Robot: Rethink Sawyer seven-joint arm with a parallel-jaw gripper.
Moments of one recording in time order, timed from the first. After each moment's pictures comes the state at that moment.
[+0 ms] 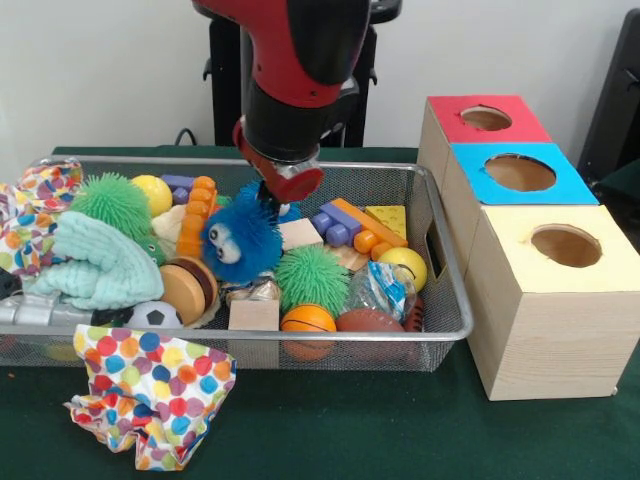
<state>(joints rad) -0.02 -0.36 -0.42 1.54 0.27 0.62 2.28</state>
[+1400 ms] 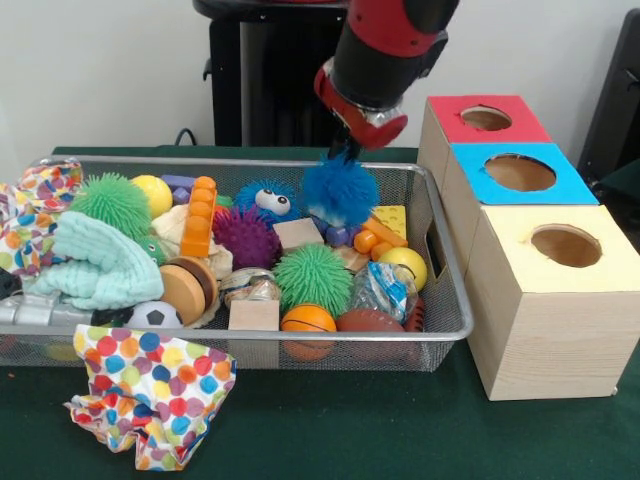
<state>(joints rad) 0.18 -0.42 -0.53 1.60 0.31 0.78 2.28</state>
